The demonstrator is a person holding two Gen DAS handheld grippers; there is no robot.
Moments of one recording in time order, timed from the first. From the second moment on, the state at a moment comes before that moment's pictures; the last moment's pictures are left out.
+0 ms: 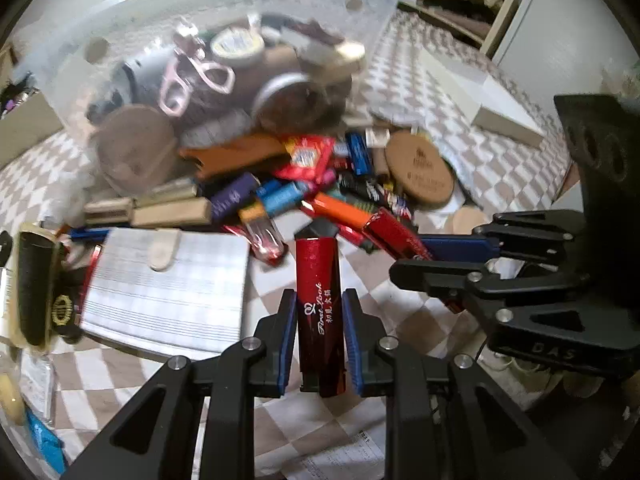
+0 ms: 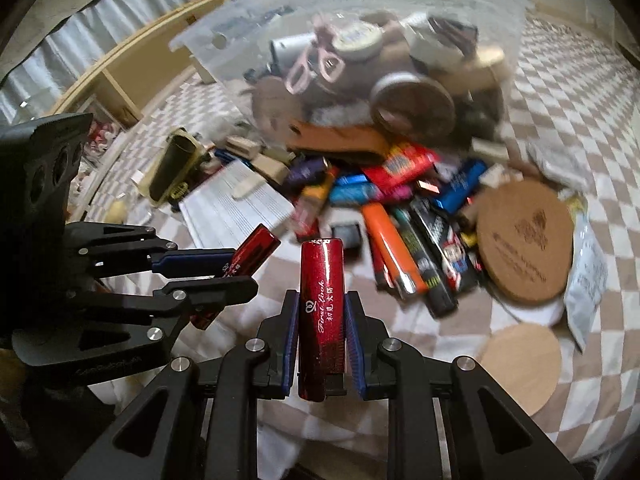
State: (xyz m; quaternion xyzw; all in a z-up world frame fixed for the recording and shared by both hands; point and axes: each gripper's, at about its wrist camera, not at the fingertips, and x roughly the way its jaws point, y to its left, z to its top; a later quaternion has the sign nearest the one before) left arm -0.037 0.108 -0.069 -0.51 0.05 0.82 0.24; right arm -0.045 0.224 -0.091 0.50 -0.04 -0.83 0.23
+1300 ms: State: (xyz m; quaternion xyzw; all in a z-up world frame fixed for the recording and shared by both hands) left arm -0.044 0.056 0.140 -0.32 0.04 0.93 0.18; right arm -0.060 0.220 0.130 0.29 -0.01 -0.93 0.22
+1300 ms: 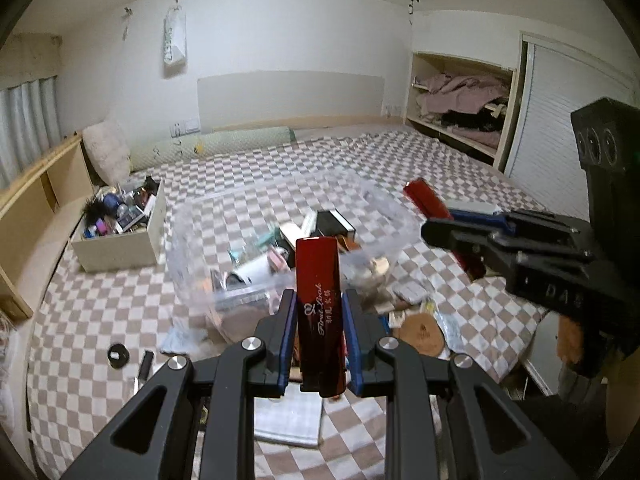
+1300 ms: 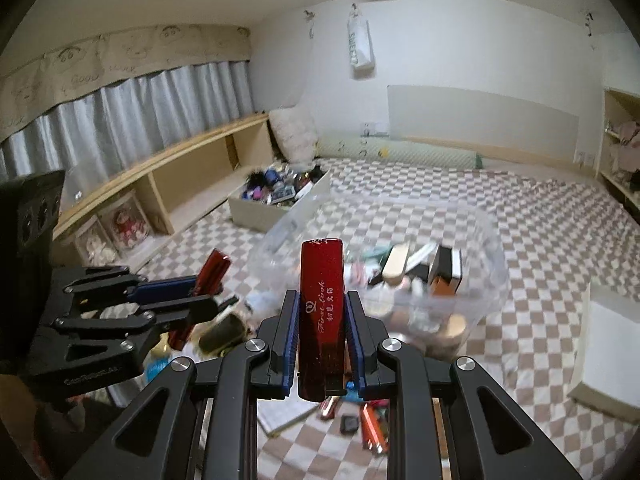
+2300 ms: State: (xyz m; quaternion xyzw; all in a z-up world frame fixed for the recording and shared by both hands) left arm -0.190 0.039 0.115 -0.33 0.01 0.93 0.14; right arm -0.227 0.211 0.095 0.33 -0.09 -0.92 0.20
